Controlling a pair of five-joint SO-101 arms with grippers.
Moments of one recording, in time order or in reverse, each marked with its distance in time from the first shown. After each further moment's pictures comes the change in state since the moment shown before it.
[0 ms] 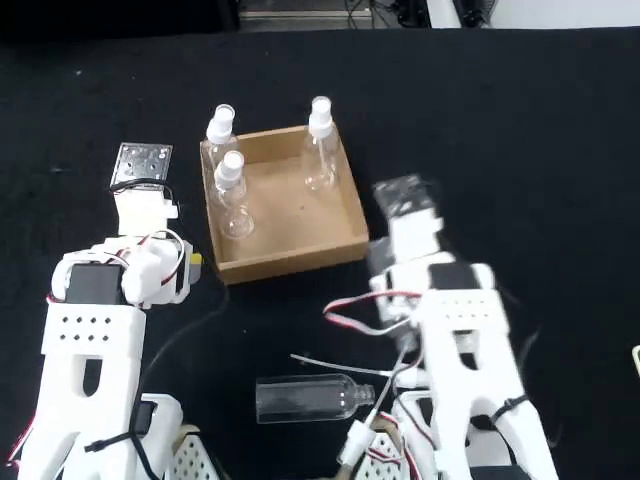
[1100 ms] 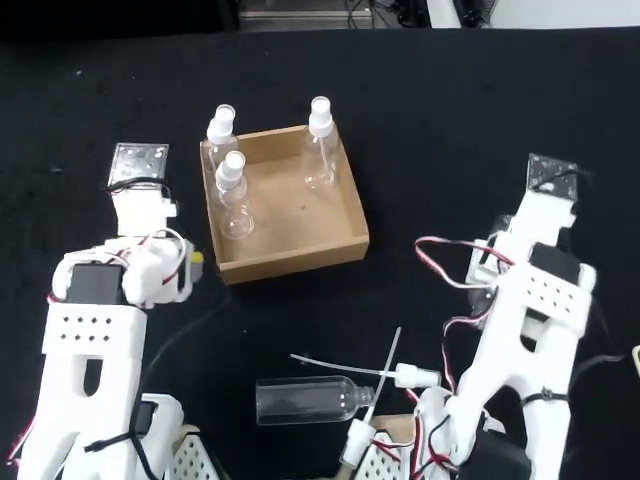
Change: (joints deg) left arm 0.5 0.0 0.0 0.0 2.5; right arm 26.0 7.9 -12.7 1.8 -2.5
